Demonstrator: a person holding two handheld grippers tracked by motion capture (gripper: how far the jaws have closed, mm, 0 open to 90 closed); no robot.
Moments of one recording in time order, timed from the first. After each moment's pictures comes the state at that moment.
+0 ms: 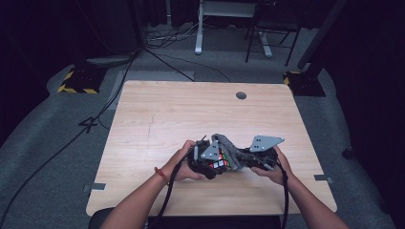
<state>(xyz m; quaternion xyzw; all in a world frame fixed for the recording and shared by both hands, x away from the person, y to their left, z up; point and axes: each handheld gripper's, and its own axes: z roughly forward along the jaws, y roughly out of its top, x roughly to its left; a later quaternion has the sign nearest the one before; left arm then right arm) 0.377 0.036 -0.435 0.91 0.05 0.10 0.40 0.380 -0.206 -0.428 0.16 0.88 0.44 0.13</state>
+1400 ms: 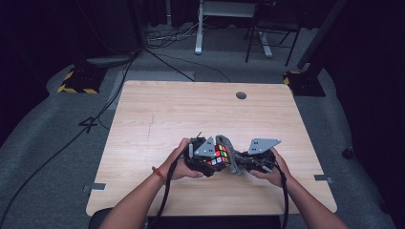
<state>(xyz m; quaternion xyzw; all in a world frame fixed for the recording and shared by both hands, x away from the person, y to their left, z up) 0.378 0.045 -0.429 0.89 0.06 0.10 0.43 0.381 -0.201 -0.442 0.16 0.88 0.43 0.11</state>
